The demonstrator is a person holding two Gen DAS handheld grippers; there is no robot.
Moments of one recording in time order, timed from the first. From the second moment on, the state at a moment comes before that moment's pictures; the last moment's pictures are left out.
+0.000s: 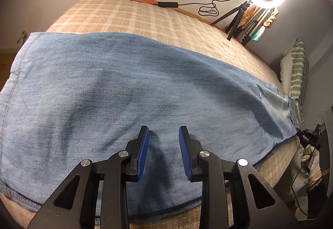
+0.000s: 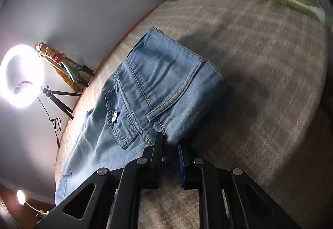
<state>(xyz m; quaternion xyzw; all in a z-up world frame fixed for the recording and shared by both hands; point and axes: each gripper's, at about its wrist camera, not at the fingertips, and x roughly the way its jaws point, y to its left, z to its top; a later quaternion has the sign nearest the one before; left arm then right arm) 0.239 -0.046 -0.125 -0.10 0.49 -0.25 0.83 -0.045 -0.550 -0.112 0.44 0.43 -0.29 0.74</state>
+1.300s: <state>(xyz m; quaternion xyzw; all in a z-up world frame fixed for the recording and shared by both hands) 0.214 -0.007 -0.121 -0.07 0.48 -0.17 0.86 0.189 -0.519 -0.113 0.22 0.54 0.00 0.81</state>
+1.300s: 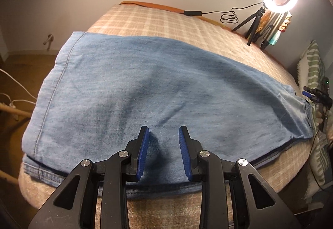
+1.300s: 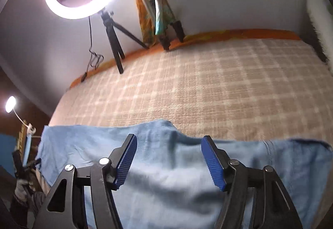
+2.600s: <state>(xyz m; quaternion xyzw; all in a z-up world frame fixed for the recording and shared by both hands) 0.191 0.044 -0.098 -0.14 0.45 -0.14 0.87 0.199 -0.376 -0.050 0.08 0.54 0.13 0.83</state>
